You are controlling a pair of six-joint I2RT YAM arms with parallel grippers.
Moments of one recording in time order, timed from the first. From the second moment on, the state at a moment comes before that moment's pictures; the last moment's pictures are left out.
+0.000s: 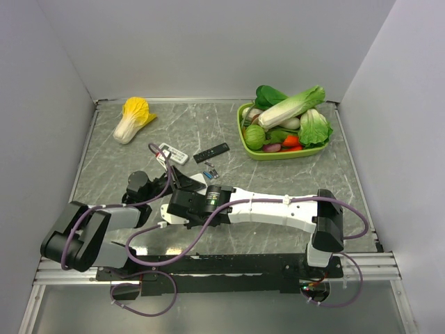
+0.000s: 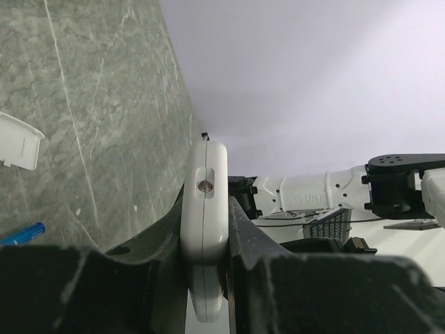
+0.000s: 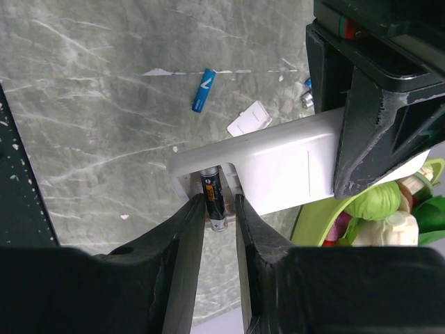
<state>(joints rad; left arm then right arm) -0.36 1.36 0.28 1.12 0.83 -1.29 1.35 1.75 1.59 -1.04 0.37 -0.49</state>
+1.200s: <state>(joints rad) -0.35 1.45 0.25 1.24 0.82 -1.42 1.35 1.68 1.47 -0.88 0.41 -0.48</state>
